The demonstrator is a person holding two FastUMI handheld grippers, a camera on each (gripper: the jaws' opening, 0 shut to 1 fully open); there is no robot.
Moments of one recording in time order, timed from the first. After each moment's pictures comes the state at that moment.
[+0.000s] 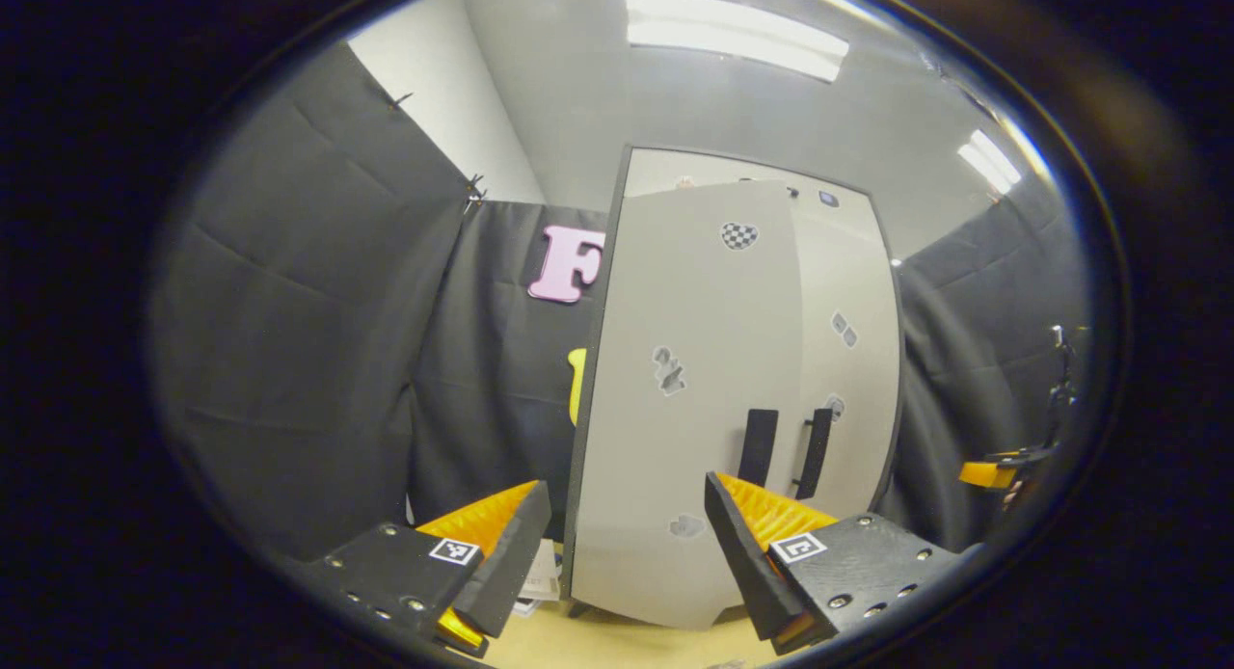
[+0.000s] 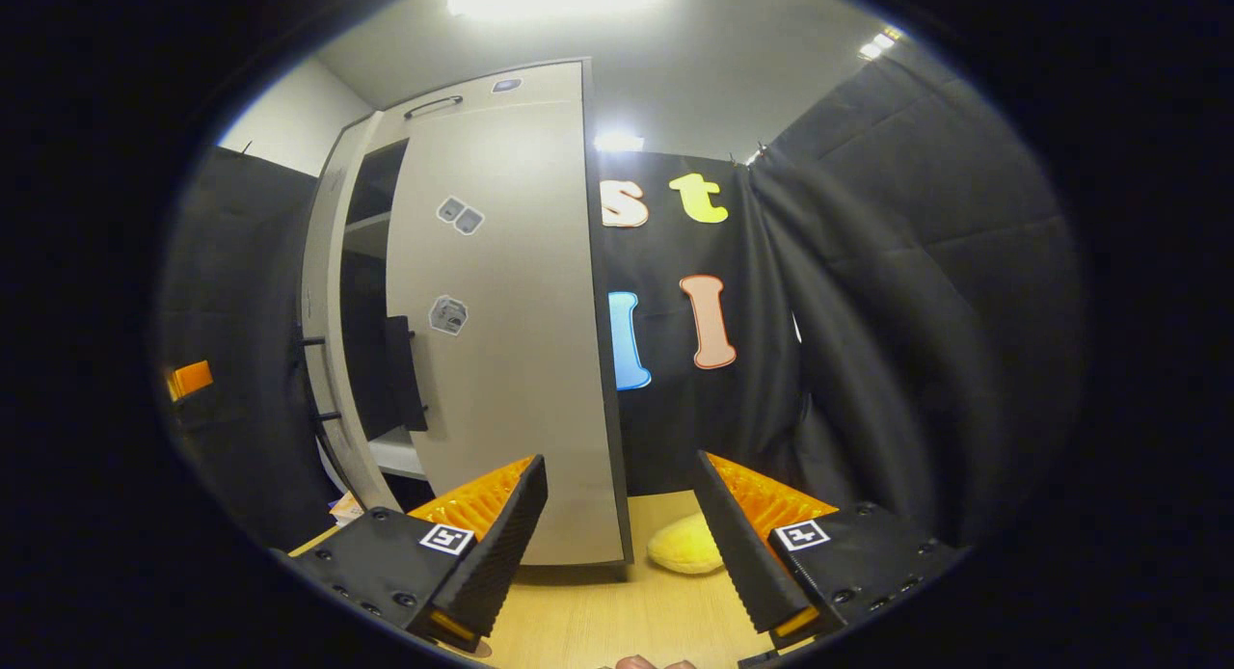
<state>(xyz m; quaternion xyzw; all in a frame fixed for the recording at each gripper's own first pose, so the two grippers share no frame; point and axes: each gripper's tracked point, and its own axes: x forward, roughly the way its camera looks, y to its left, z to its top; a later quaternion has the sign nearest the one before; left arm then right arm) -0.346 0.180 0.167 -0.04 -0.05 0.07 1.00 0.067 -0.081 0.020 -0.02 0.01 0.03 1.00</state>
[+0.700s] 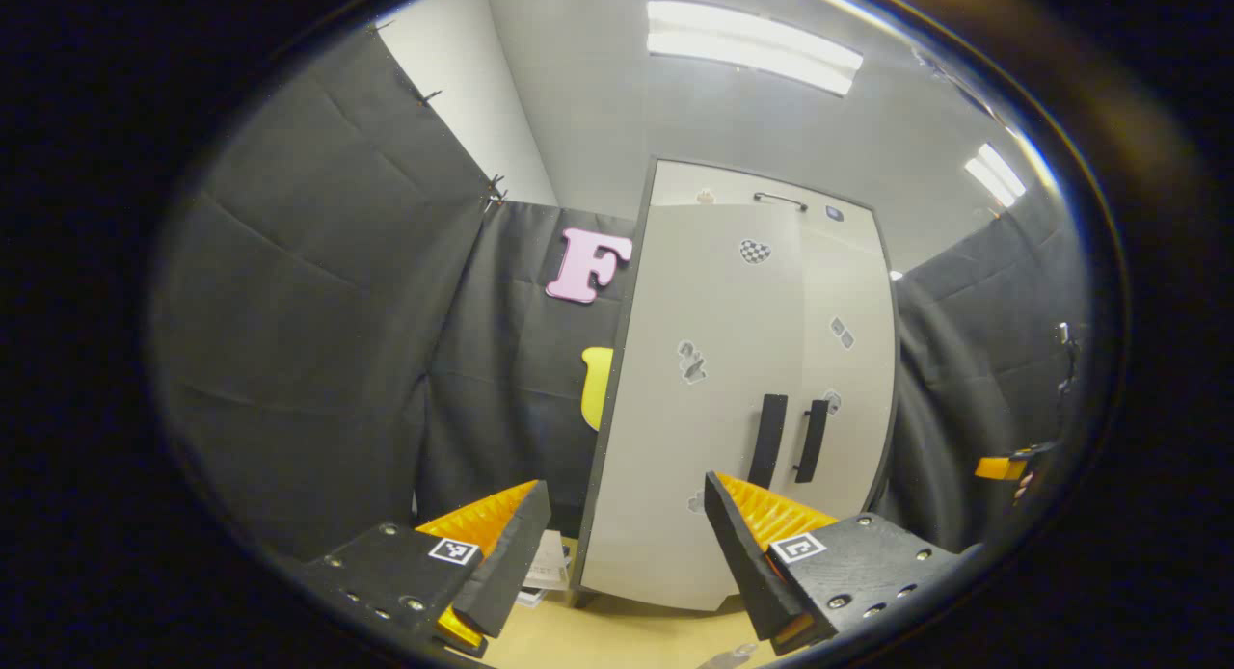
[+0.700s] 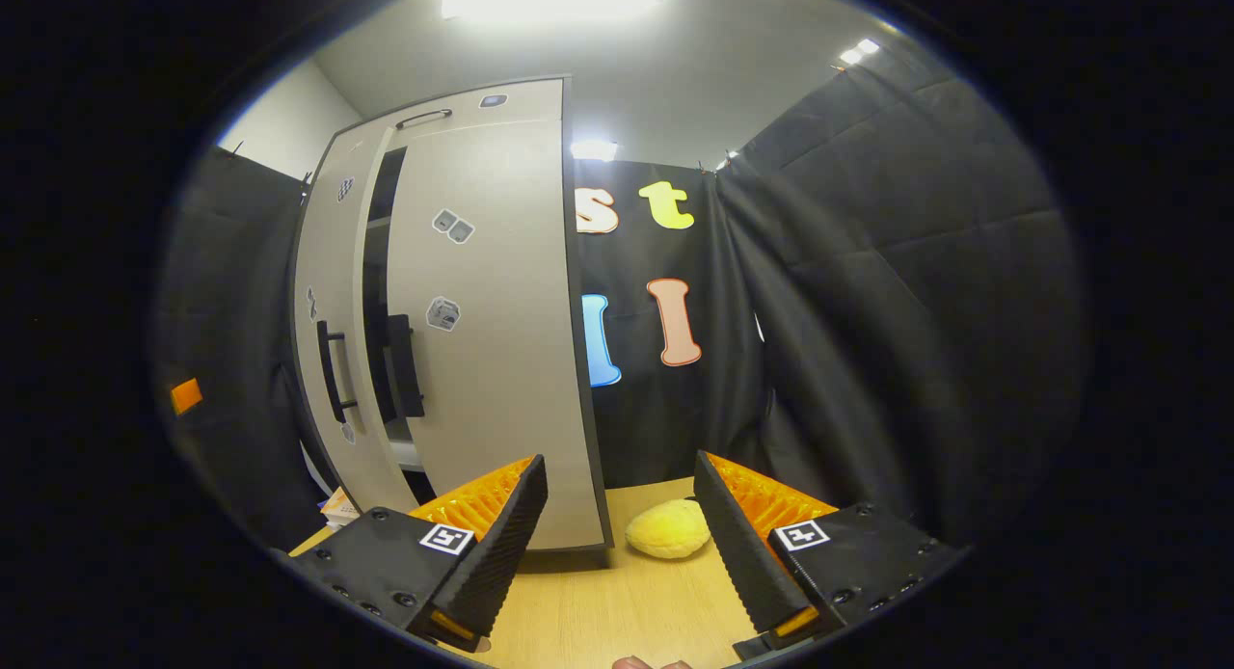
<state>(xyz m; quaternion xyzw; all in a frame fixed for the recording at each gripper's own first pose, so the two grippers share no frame) -0.382 0.199 0.153 -0.04 -0.05 0.08 0.99 0.022 -0.098 0.013 0.00 0.00 -0.02 1.00</state>
